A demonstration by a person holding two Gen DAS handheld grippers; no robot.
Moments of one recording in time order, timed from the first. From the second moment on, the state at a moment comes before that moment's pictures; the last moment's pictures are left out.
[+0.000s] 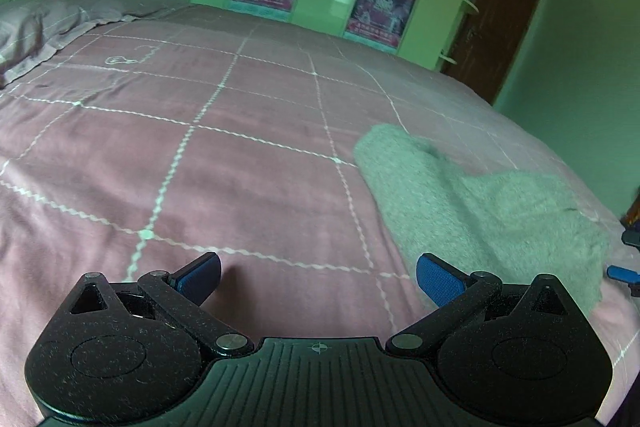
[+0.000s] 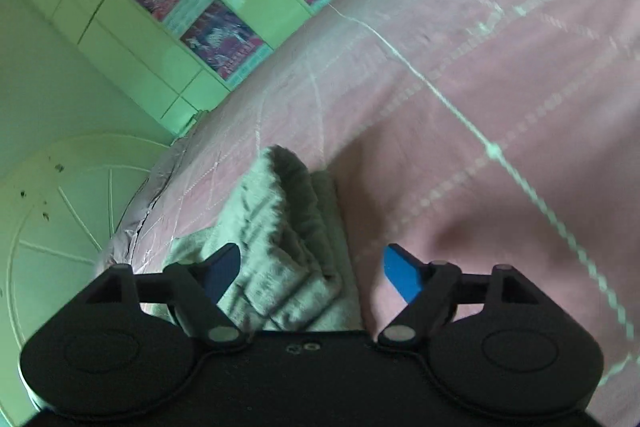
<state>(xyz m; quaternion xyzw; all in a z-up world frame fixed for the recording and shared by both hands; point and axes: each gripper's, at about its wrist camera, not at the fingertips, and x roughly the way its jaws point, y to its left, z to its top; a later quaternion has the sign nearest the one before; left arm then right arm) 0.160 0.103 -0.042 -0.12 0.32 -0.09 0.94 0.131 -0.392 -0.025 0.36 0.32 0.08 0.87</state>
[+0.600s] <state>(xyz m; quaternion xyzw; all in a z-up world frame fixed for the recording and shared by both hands) 0.147 0.078 -0.053 -0.10 0.33 -0.06 0.94 0.114 -0.383 -0.062 0.39 0.28 0.14 0.86</state>
